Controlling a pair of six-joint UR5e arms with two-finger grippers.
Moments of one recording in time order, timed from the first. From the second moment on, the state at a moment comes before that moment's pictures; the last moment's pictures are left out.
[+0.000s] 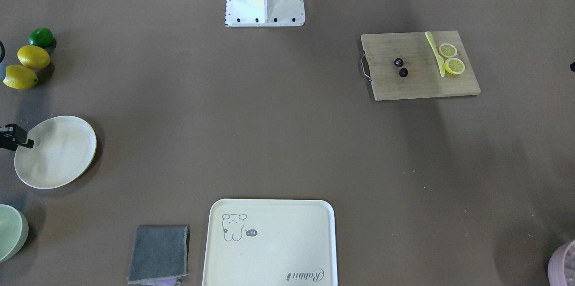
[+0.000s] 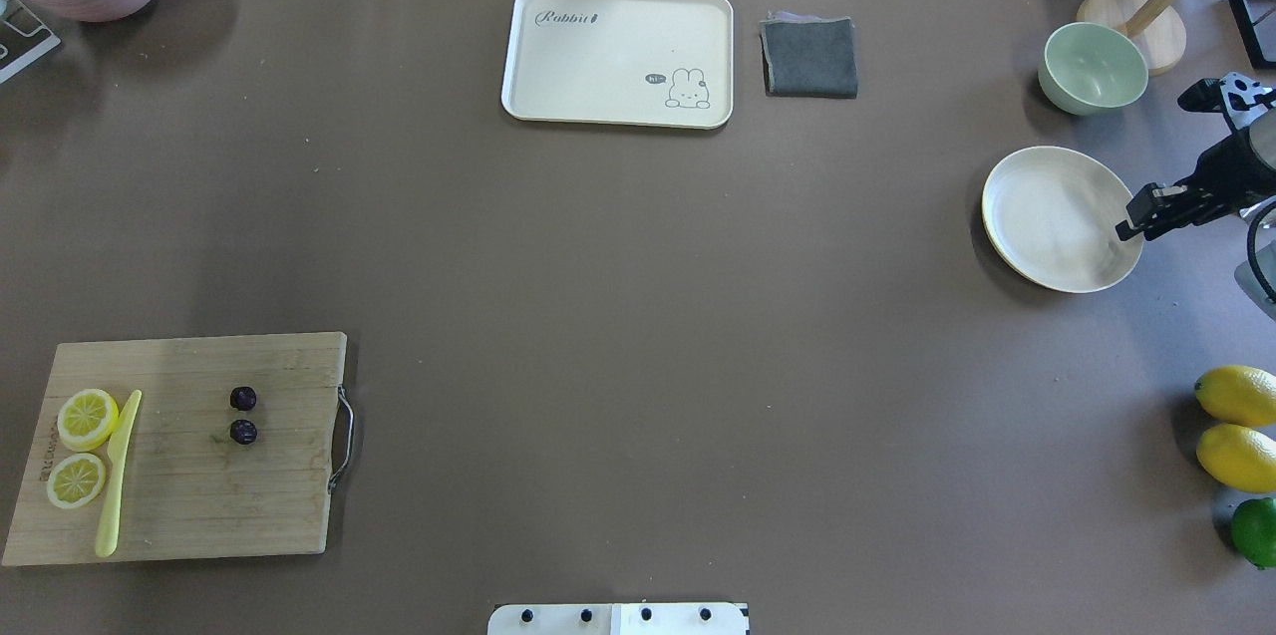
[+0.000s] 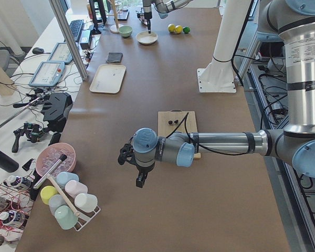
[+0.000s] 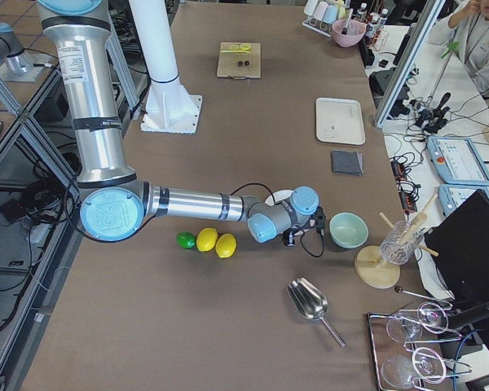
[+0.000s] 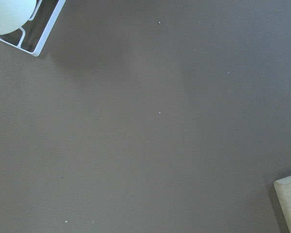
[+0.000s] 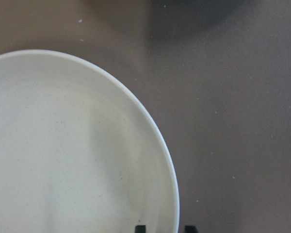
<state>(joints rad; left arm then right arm) -1.50 -1.41 -1.68 -1.80 -2.37 0.09 1.17 -1.43 1.28 -0.99 2.44 0.49</state>
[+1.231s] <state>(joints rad) -1.17 -1.37 -1.84 -2.11 -2.37 -0.68 0.94 -1.36 1.63 -0.98 2.46 1.16</state>
